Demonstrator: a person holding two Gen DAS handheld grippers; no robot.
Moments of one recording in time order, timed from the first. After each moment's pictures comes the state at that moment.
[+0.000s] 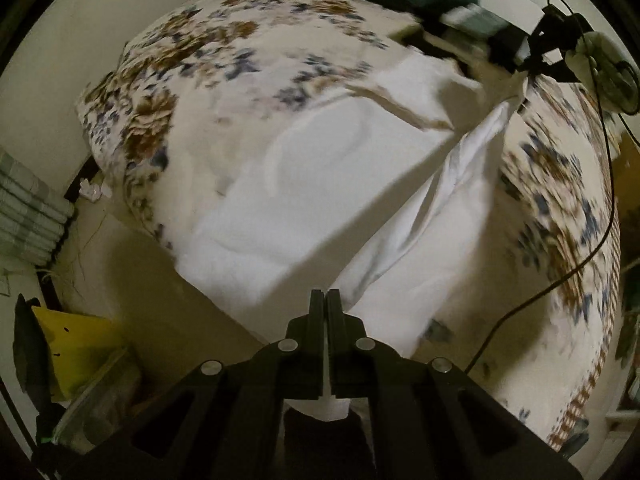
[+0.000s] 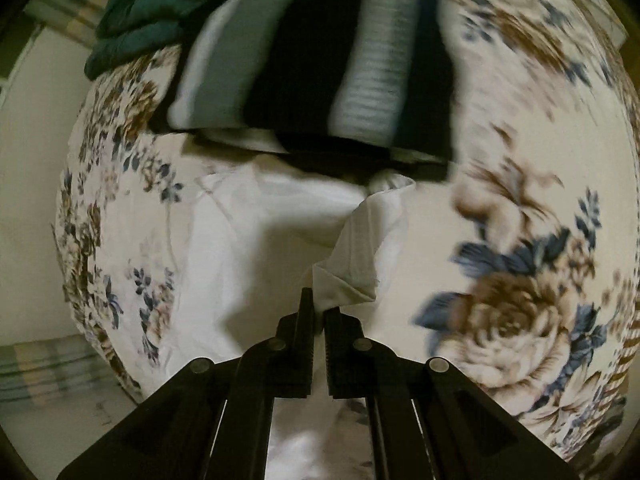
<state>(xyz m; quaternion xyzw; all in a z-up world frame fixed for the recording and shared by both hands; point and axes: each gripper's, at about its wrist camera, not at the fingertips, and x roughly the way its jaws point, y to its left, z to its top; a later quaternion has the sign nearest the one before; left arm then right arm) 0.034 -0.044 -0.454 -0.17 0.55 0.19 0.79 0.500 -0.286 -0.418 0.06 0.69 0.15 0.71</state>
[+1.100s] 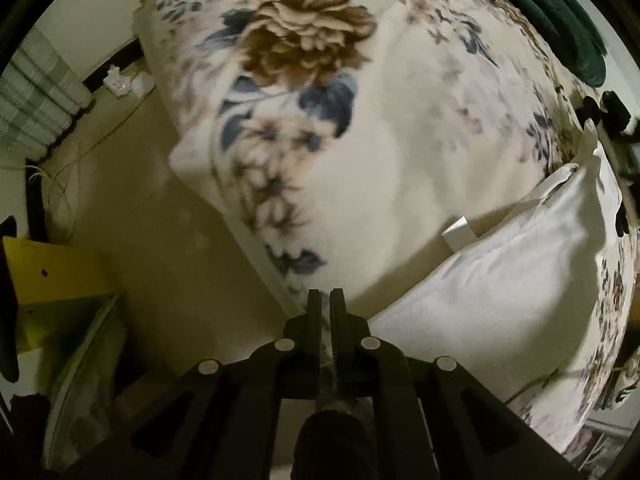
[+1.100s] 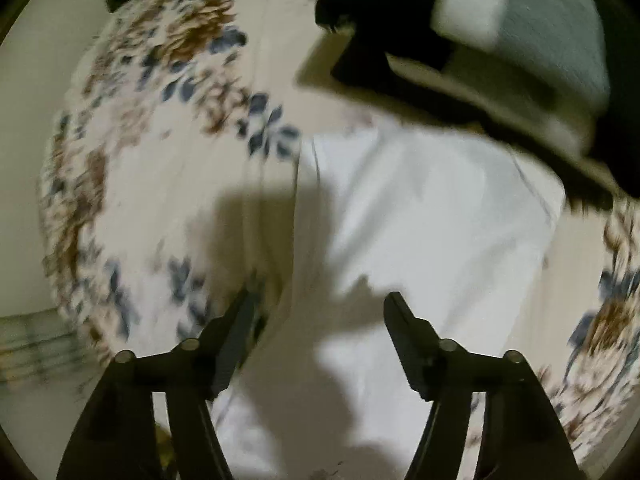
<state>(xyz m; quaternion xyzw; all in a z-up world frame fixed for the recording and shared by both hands) -0.003 0.192 -0.559 -0.33 0.58 0.26 0.70 0.474 -0.048 -0.500 0.00 0.71 0.18 0.69</state>
